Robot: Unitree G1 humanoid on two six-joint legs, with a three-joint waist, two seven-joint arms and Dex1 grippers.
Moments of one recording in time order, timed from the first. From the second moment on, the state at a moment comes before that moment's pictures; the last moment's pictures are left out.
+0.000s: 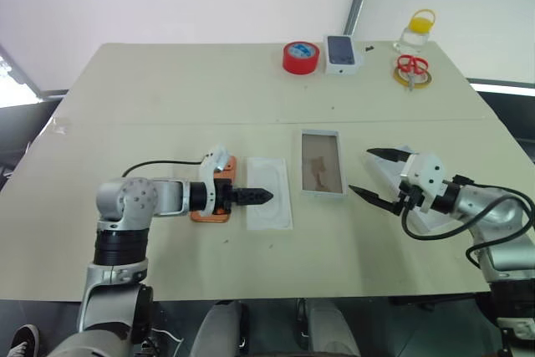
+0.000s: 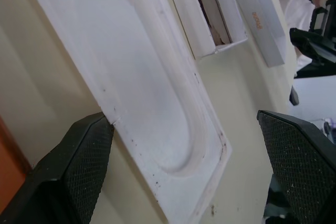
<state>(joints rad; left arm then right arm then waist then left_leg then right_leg) -0.54 0.33 0.13 -0.05 -0.79 1.50 -0.51 -0.17 -0.74 -0.12 0.02 0.25 -0.11 0.97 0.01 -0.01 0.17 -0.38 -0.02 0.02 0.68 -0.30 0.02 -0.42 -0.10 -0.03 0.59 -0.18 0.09</state>
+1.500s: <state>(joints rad) -0.66 0.10 0.53 -0.06 -0.78 1.55 -0.18 -0.38 -0.69 0.17 0.16 0.14 0.10 1.14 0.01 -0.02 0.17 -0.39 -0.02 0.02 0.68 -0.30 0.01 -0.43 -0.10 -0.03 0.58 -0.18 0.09</state>
